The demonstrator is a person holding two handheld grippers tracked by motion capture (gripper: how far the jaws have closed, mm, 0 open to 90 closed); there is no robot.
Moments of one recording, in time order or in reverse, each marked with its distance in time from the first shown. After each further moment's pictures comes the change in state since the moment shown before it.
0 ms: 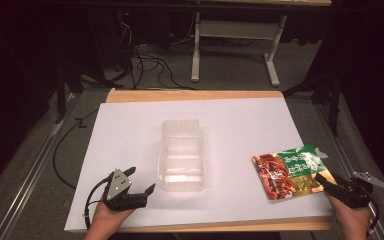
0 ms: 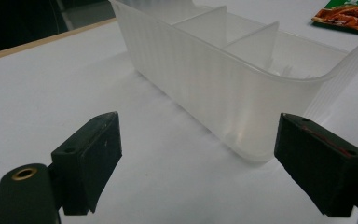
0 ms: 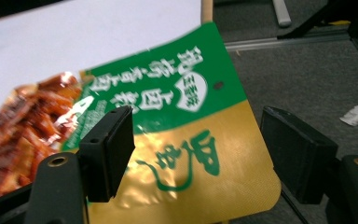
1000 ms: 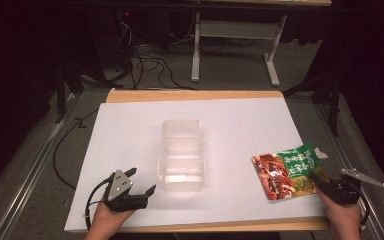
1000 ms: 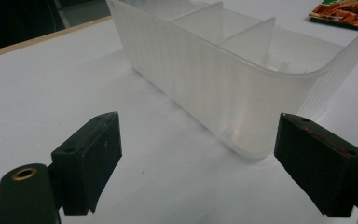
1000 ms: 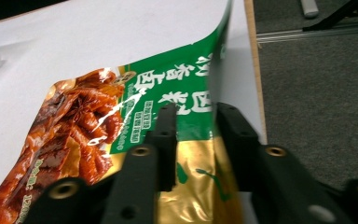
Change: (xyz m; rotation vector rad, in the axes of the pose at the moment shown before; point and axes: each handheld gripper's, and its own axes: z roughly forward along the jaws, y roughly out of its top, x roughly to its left) left arm -0.002 -0.001 0.001 0.010 -0.008 0.007; right arm 0.026 0.003 0.010 0.042 0.054 -0.005
